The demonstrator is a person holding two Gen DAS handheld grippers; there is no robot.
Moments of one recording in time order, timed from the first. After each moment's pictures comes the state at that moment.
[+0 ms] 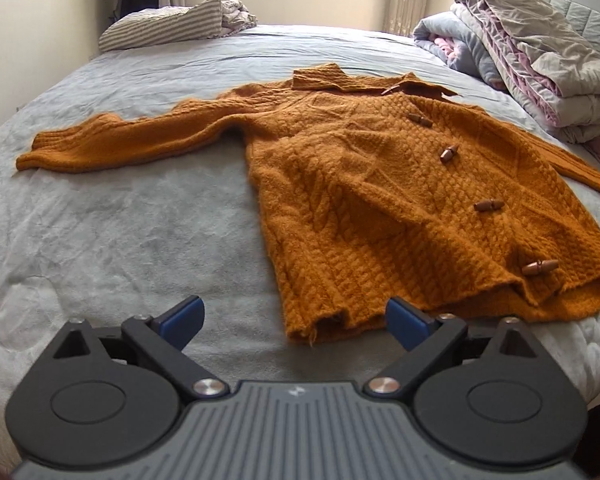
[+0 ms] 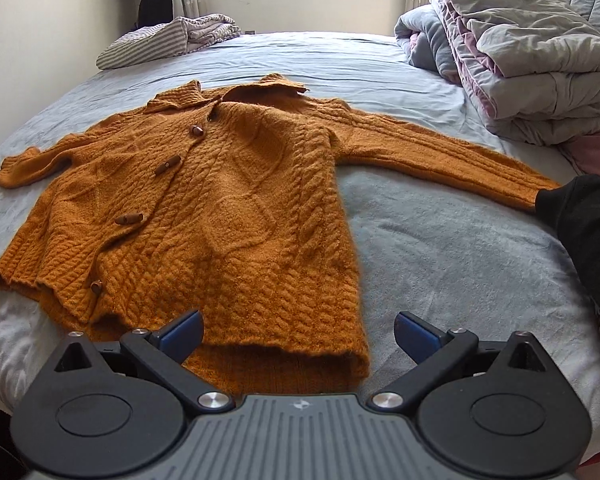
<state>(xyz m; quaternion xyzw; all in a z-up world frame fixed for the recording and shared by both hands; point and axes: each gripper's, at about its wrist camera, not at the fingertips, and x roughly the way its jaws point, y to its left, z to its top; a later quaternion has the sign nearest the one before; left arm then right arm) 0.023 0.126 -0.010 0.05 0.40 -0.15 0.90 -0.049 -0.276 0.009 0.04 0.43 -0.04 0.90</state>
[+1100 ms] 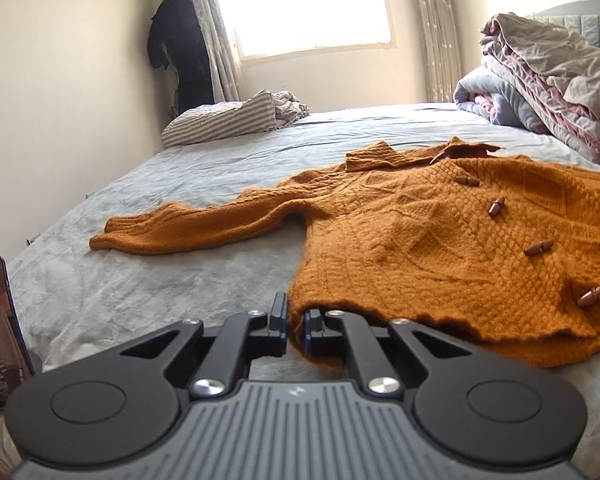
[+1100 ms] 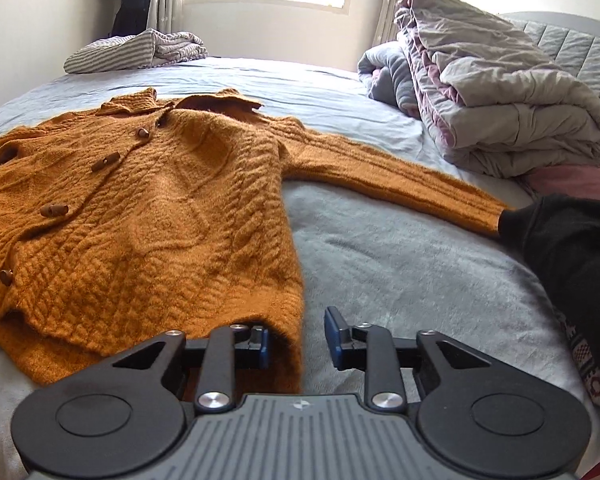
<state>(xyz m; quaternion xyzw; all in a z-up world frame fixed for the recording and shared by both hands) -0.004 0.128 0.000 0.09 0.25 -0.05 0.96 -0.041 -0.282 -0.019 -0.05 0.35 -0.11 0.93</state>
